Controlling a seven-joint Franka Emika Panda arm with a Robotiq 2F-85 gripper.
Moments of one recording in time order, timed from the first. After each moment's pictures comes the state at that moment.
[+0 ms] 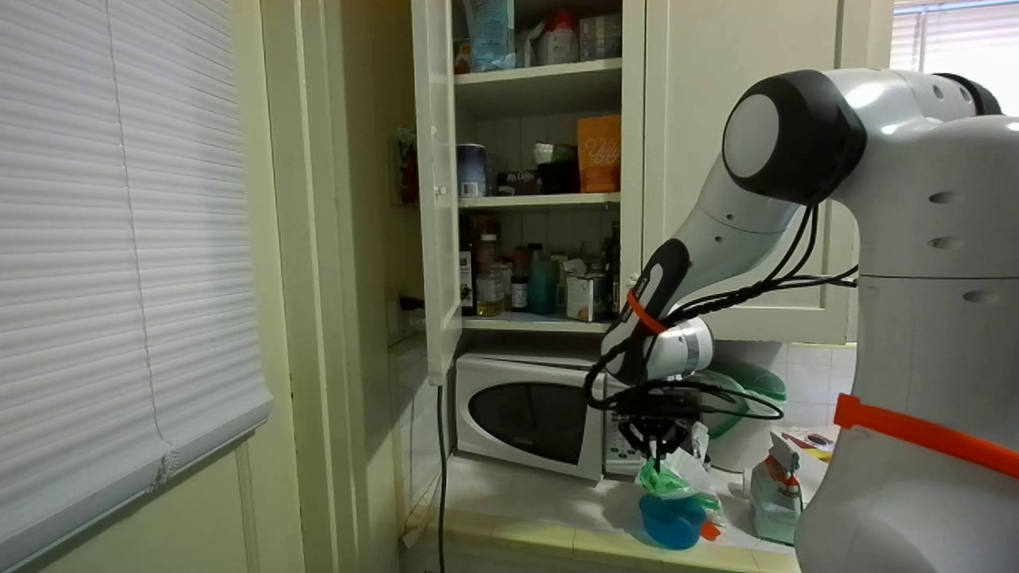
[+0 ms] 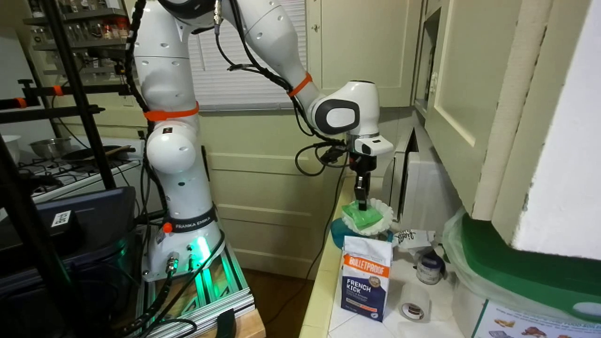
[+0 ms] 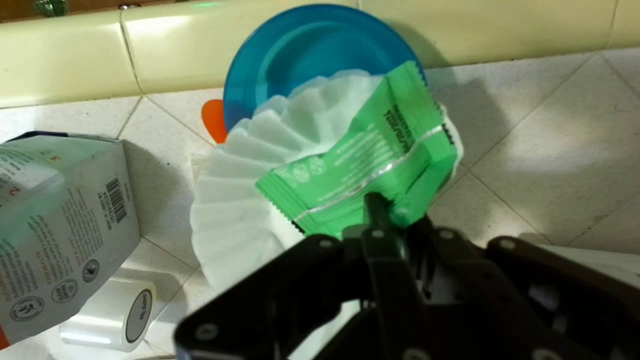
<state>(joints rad) -0.15 0.03 -0.26 -2.47 -0.13 2.56 0.55</state>
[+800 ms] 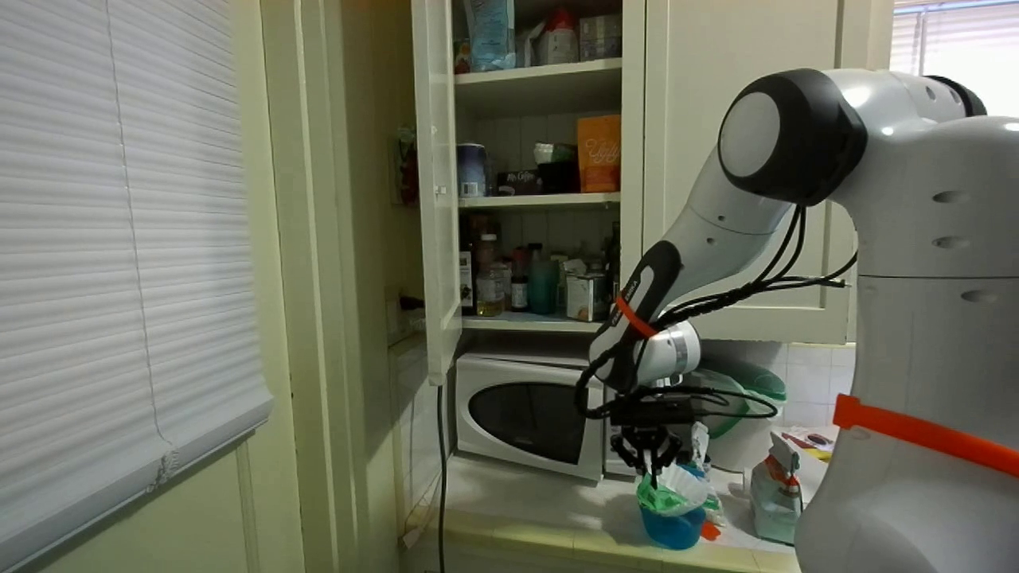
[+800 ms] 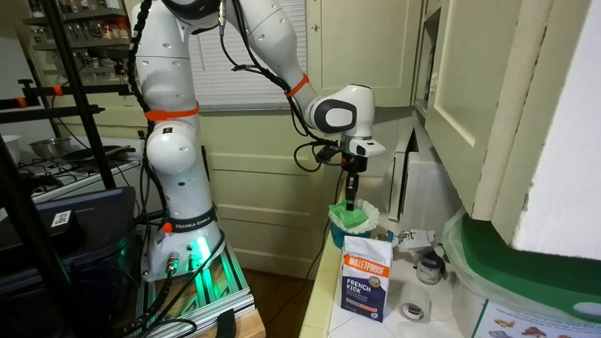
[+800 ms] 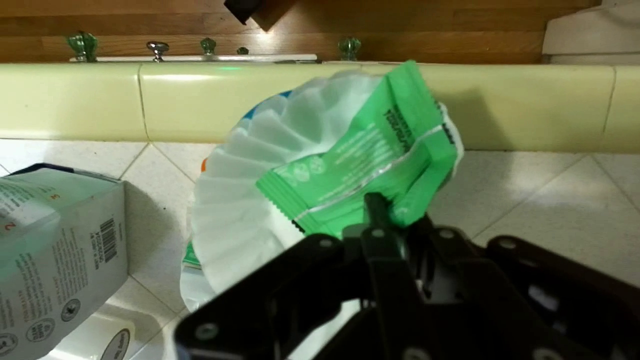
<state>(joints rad) -0.15 0.04 -0.20 -2.47 -0.14 2.45 0.52</state>
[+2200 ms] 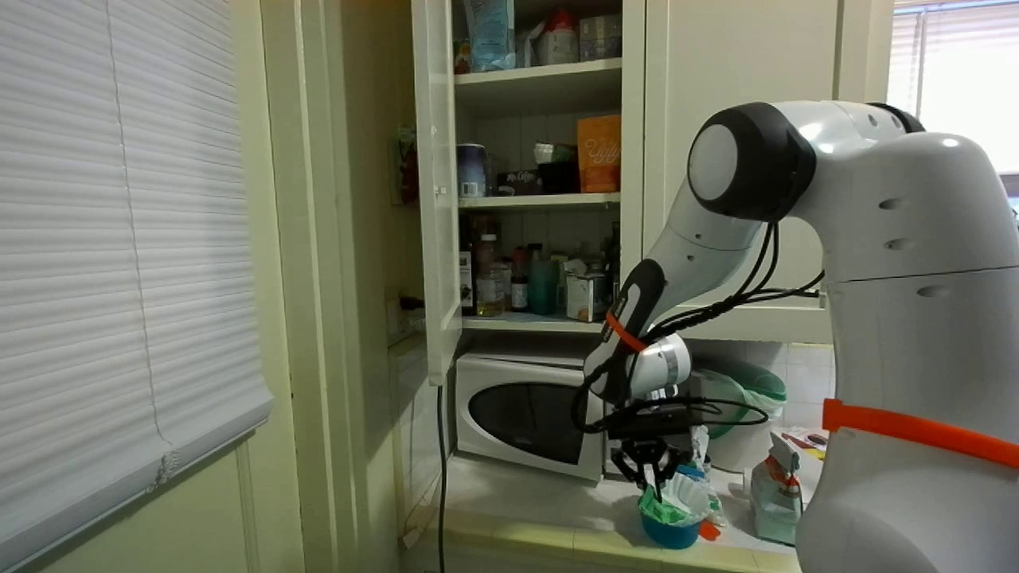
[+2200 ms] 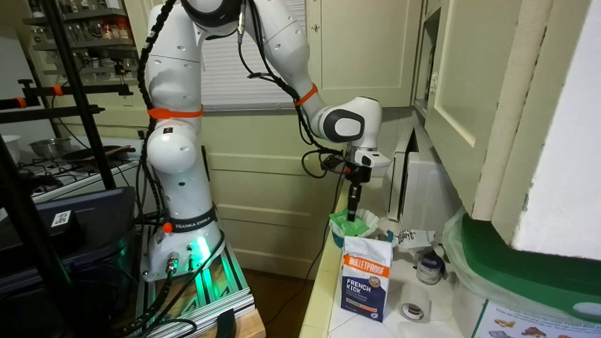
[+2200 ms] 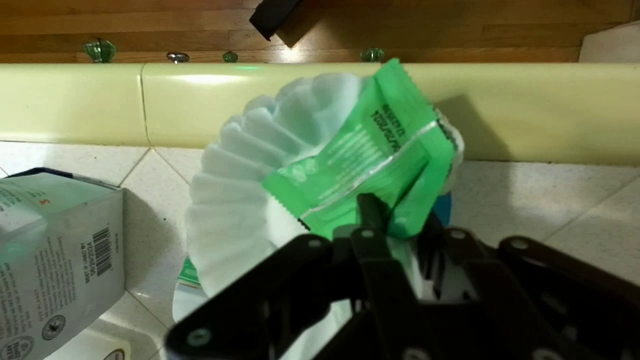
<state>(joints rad) -0.14 0.16 -0.21 -2.40 -0.16 2.43 0.53</state>
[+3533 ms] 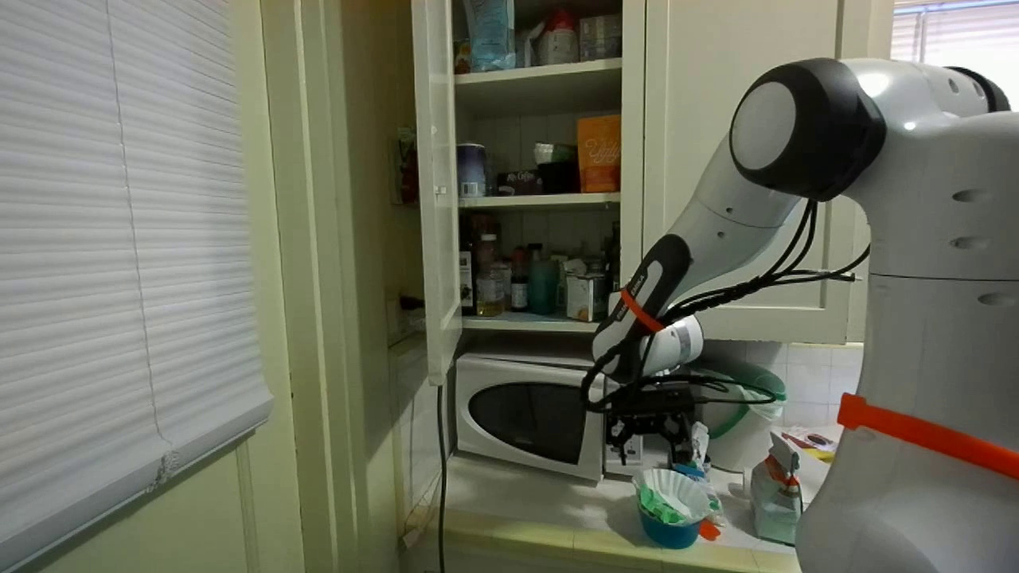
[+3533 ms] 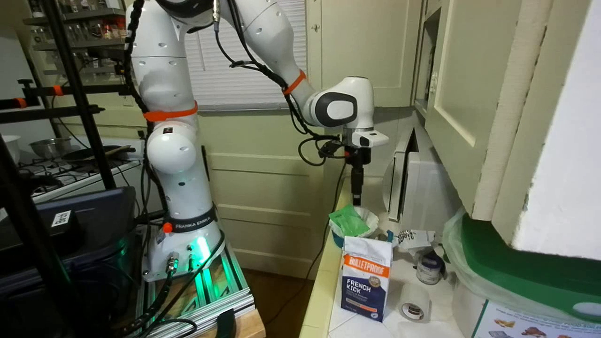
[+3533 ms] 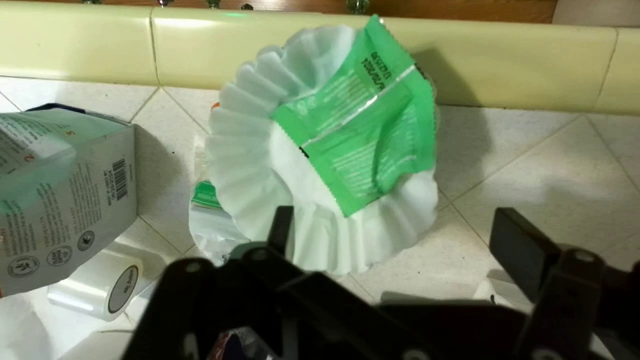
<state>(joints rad) -0.15 -0.01 -0.21 -2.47 -0.22 2.48 0.53</state>
